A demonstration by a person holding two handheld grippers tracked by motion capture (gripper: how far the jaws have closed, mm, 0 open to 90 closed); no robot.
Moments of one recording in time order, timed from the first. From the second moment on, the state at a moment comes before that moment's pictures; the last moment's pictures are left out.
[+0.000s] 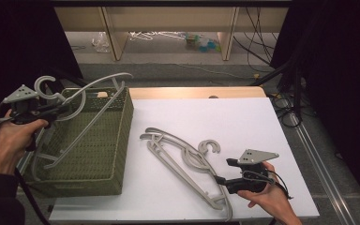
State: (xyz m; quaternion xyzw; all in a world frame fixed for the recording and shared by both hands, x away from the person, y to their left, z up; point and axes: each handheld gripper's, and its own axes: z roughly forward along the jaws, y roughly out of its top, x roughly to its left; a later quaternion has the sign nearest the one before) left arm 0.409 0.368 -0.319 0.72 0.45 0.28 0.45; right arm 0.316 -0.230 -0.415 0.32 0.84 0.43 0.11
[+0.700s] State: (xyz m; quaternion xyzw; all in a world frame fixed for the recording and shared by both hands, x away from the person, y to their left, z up) left arm 0.426 0.381 -0.352 0.75 0.47 0.28 0.37; right arm 0.317 -0.230 -0.418 0.32 0.84 0.43 0.11
